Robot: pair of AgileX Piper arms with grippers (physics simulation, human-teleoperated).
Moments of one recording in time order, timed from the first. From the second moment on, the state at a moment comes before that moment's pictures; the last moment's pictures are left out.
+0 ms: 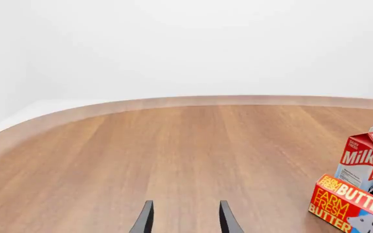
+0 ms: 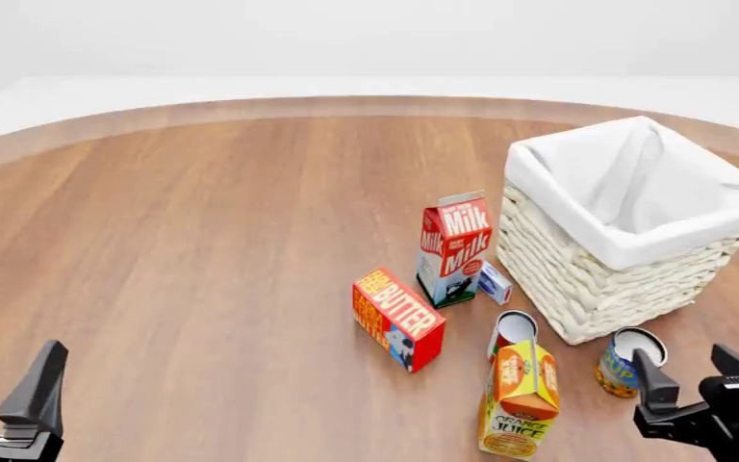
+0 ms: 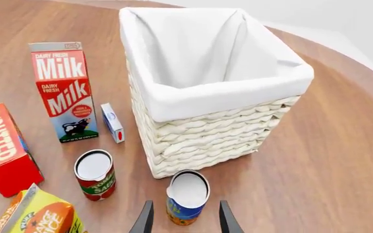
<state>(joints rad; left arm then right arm) 0.00 0.00 0.00 0.00 0.00 -0.07 0.59 0.00 -0.22 -0.16</state>
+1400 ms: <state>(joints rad) 0.00 0.00 0.00 0.00 0.00 -0.09 1.15 0.00 -0.63 -0.15</state>
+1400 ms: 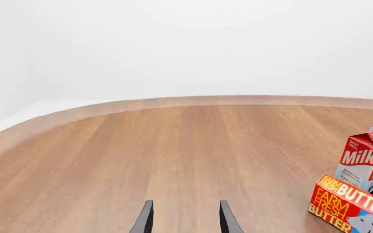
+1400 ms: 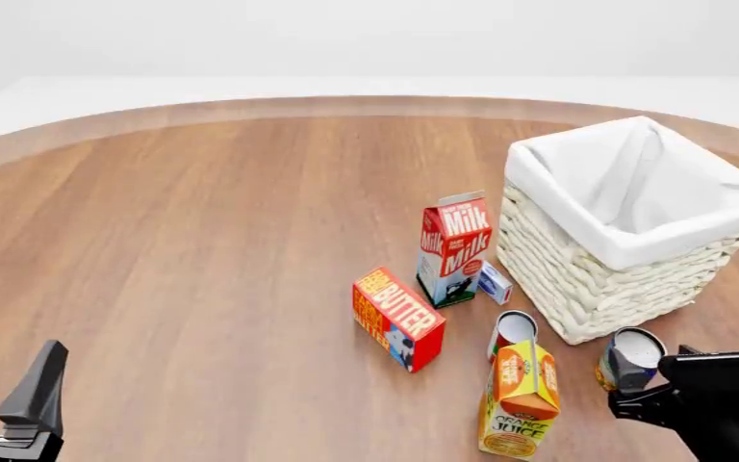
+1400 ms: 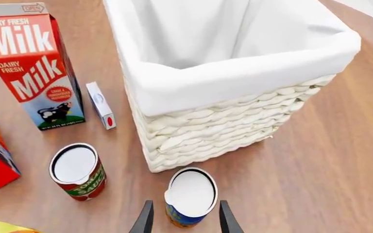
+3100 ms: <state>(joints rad) 0.00 0.00 0.00 0.00 0.00 -0.14 1.86 0.00 -1.22 -0.14</state>
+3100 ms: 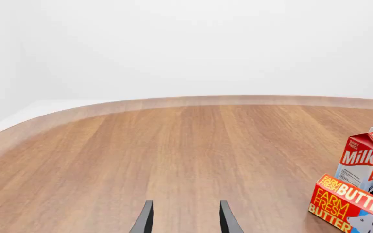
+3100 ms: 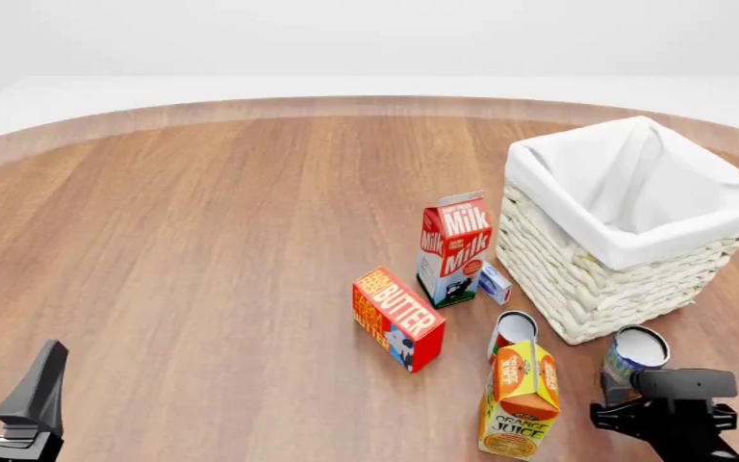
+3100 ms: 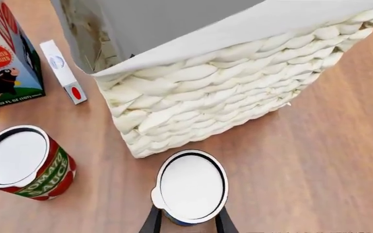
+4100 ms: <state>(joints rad) 0.00 0.00 0.00 0.00 0.00 -0.14 1.73 0.00 -1.12 -0.15</state>
